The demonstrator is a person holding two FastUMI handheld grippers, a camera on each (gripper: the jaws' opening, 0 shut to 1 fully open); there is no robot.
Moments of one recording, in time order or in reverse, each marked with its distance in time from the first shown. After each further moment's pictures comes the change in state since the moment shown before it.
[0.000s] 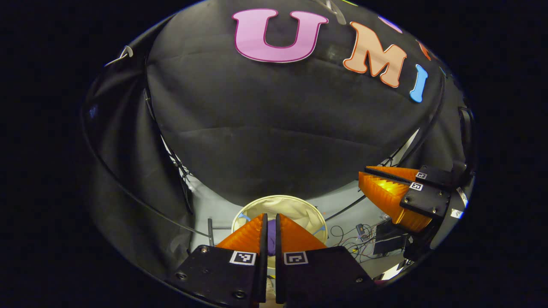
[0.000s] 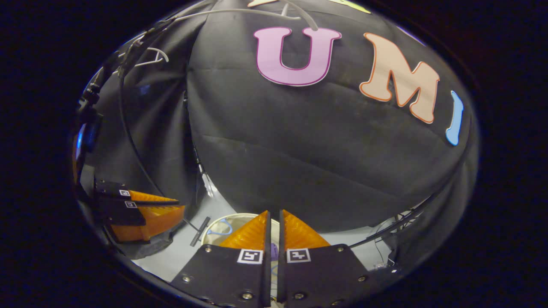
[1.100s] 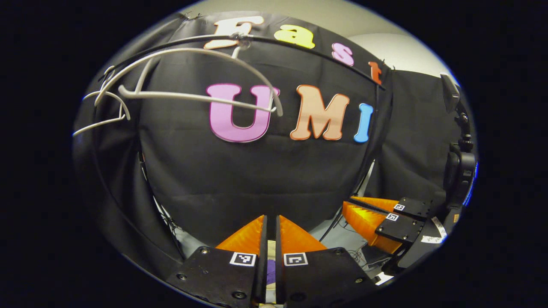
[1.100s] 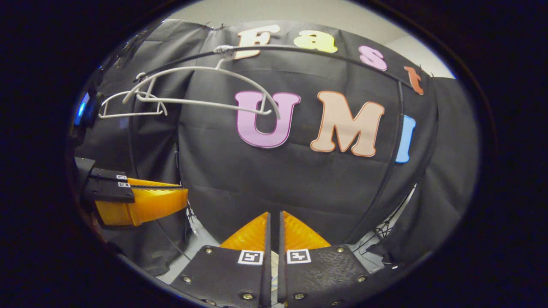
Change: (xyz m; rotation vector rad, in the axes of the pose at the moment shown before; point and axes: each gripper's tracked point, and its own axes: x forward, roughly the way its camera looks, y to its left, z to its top) left arm -0.172 -0.061 0.083 0.136 -0.435 -0.222; right arm -0.191 -0.005 0.067 0.085 -0.346 -0.209
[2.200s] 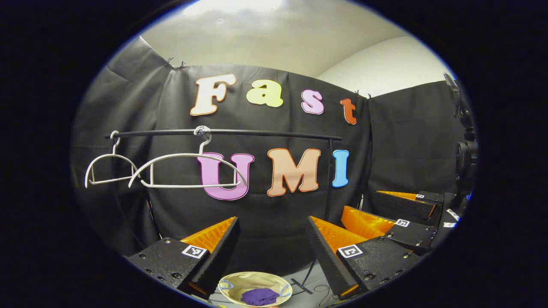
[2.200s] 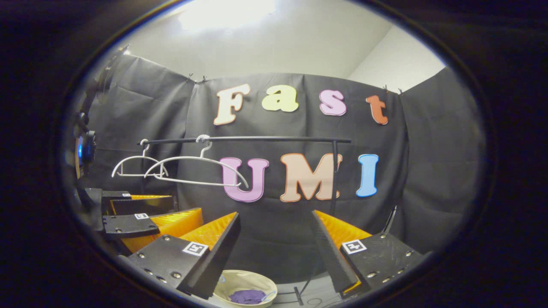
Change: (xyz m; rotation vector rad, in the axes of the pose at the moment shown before) left arm -0.095 -0.139 0.098 0.080 -0.347 0.063; right arm -0.158 -0.132 0.106 0.101 -0.326 -0.037
